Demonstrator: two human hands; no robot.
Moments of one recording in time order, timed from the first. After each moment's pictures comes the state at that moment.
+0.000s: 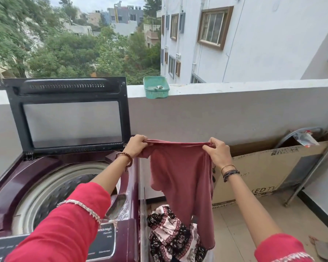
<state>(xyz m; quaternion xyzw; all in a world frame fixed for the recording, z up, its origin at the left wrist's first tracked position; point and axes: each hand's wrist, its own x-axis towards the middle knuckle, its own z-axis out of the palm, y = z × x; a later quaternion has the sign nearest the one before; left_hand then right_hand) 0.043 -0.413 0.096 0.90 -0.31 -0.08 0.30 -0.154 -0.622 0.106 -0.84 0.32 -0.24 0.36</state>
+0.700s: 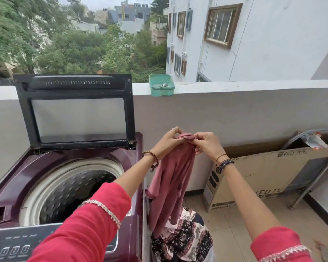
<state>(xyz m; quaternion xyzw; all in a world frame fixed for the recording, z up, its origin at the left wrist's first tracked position) -0.021 -0.469 0.113 0.70 -0.38 -0.23 0.56 -0.124 -0.596 0.131 -0.81 0.18 -0.17 0.53</state>
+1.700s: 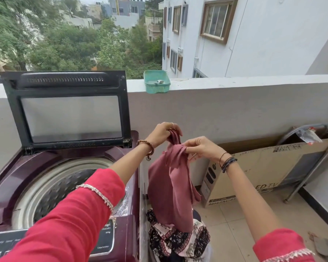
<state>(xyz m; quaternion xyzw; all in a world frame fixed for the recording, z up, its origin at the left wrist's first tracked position) 0.002 -0.472 0.133 0.79 -0.43 -0.15 0.42 -0.140 -0.595 0.140 -0.82 0.11 0.04 0.56</state>
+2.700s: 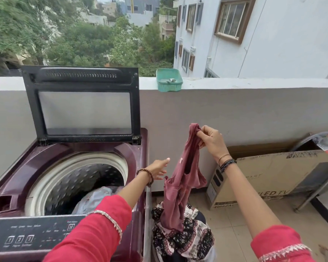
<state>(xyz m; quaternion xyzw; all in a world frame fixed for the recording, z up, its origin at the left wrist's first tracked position) -0.014 -0.428 0.022 0.75 -0.04 -0.46 0.48 -0.110 -0.595 0.123 -0.80 0.17 -0.22 0.53</state>
